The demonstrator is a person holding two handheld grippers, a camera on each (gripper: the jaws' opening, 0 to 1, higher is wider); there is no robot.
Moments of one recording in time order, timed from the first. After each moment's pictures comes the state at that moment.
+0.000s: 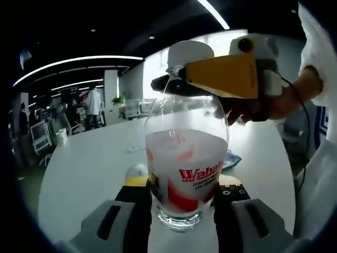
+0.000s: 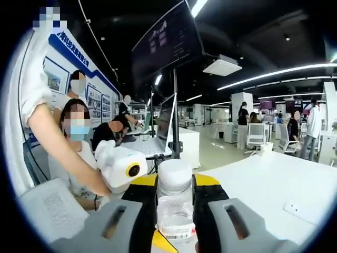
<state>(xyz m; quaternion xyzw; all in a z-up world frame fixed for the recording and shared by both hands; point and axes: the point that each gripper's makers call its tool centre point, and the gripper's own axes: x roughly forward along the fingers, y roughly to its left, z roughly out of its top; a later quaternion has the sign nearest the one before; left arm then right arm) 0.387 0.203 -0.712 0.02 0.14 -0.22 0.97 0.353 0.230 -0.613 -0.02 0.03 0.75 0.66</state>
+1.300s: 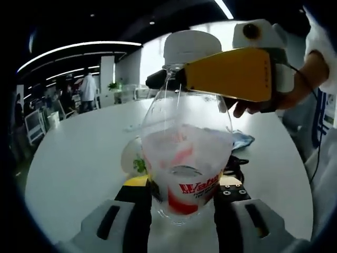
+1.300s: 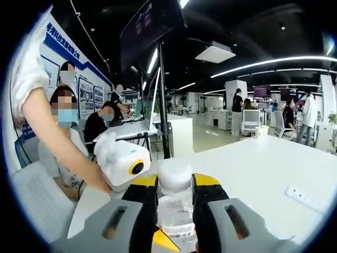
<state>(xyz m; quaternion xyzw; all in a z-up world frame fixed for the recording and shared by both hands) 0.417 0.216 -0.779 0.01 0.19 -0.24 0.95 0.389 0.251 -0.682 -0.04 0.08 0.73 0.68</state>
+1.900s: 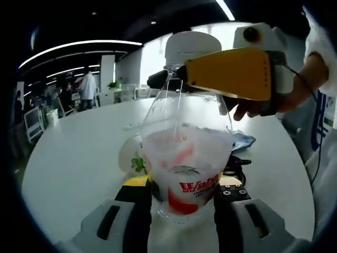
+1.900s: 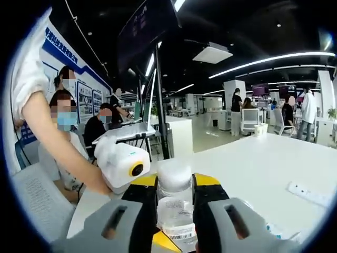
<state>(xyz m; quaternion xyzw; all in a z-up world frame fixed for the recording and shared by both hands) 0.420 0.214 -0.781 0.00 0.18 -0.24 0.95 0.397 0.249 -0.684 -0.02 0.08 0.73 0.68</state>
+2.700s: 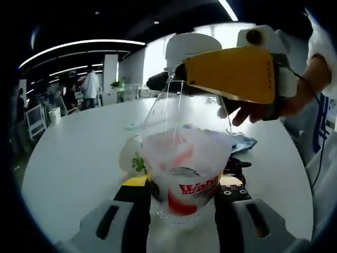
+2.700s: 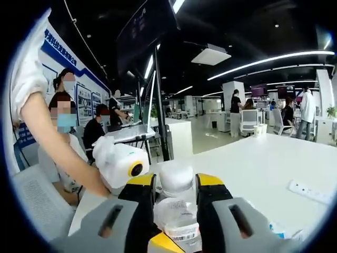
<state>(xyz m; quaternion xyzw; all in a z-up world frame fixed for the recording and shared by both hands) 0.421 0.214 -0.775 0.00 0.18 -0.22 0.96 0.390 0.251 -0.685 -0.02 0.08 0.72 0.69</state>
